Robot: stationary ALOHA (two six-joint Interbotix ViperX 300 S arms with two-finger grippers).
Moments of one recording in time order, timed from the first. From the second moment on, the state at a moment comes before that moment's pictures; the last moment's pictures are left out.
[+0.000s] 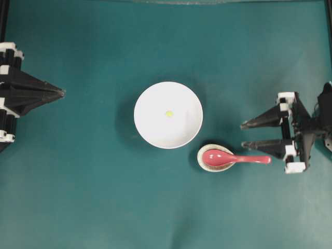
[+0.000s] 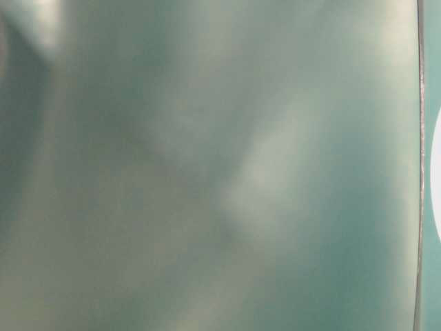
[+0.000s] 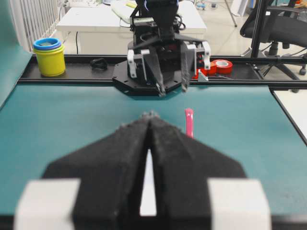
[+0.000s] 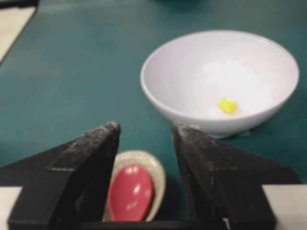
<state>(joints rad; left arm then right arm) 0.00 -0.96 1.18 0.01 -0.28 0.00 0.30 -0.27 1.37 0.32 -1.01 0.01</state>
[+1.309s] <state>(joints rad) 0.00 -0.96 1.18 0.01 -0.28 0.00 0.54 0.15 1.34 0.52 -1.16 0.04</state>
